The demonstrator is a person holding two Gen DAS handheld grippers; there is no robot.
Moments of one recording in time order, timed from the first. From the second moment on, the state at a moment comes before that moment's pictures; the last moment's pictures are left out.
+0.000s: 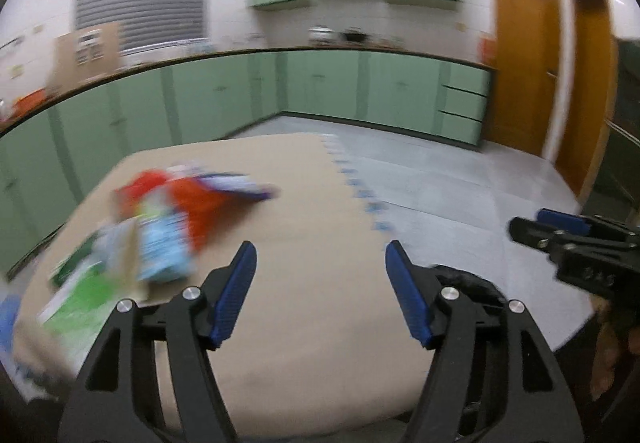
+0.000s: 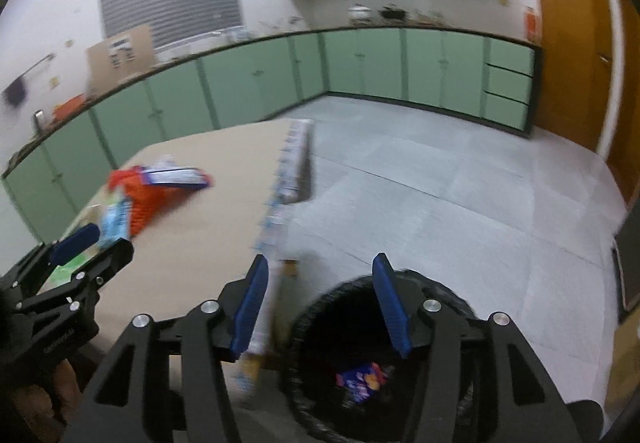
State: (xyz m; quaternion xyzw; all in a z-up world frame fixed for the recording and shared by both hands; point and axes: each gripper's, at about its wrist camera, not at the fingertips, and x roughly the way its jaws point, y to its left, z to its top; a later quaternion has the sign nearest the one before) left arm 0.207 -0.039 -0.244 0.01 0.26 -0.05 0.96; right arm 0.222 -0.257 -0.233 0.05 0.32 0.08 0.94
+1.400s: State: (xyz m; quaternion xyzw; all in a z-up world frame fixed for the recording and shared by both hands) left arm 0.168 0.119 -0.327 -0.05 0.34 0.16 0.92; right arm 0.242 -0.060 -0.248 -0.01 0.32 0.23 0.92
